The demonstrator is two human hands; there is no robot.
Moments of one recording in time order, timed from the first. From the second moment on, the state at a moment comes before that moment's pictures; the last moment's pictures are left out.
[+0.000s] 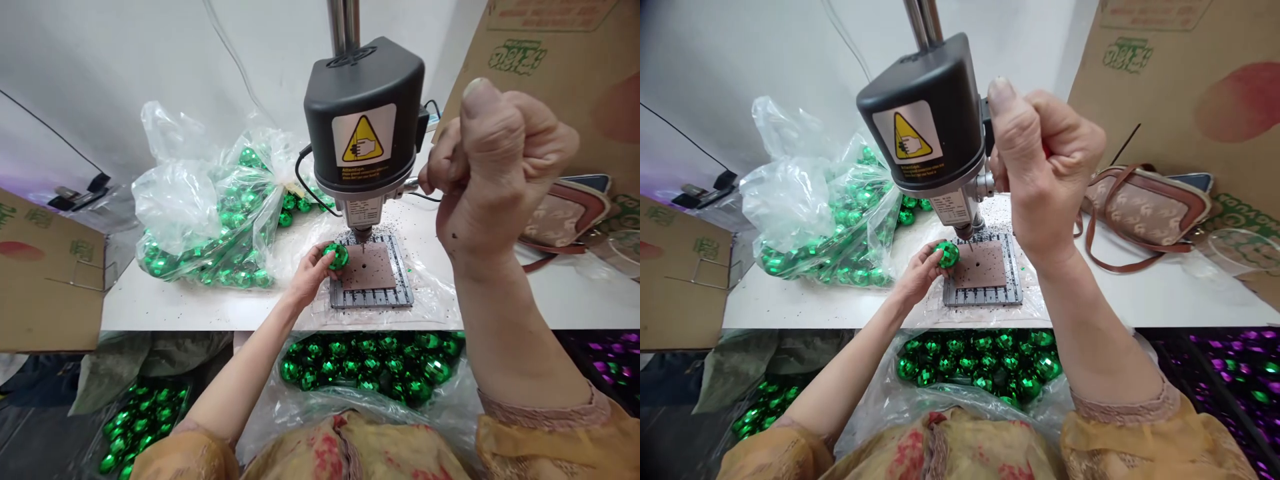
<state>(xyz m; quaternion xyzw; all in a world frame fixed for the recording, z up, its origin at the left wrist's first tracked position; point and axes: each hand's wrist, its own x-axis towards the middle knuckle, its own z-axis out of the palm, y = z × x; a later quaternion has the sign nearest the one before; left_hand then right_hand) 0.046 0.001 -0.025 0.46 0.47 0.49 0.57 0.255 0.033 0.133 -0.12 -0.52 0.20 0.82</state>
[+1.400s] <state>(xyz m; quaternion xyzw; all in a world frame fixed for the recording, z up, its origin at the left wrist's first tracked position) 0.092 0.001 -0.053 0.68 0.52 0.44 0.28 0.259 0.012 0.094 -0.16 -0.56 0.16 0.80</state>
